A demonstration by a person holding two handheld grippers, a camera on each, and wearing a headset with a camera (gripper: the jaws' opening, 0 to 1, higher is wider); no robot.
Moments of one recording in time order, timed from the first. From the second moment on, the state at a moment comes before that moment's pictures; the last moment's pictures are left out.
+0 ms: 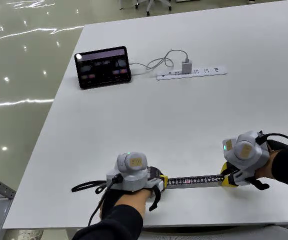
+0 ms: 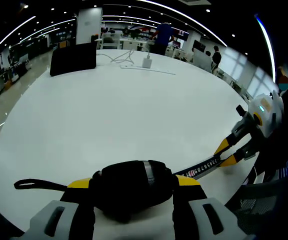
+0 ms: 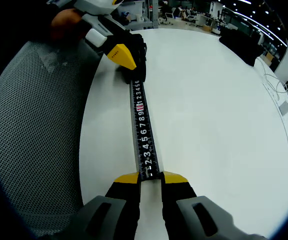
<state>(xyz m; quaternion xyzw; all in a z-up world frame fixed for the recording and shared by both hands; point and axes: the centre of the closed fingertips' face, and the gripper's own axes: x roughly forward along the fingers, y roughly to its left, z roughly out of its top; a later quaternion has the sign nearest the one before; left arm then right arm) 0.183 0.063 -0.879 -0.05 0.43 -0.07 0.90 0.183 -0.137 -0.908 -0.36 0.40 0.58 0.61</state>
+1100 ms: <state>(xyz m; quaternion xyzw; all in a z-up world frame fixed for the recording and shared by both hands) 0.183 0.062 -0.879 -0.05 0.43 -0.07 0.90 0.180 -0.120 -0.908 -0.35 0.39 0.59 0.61</state>
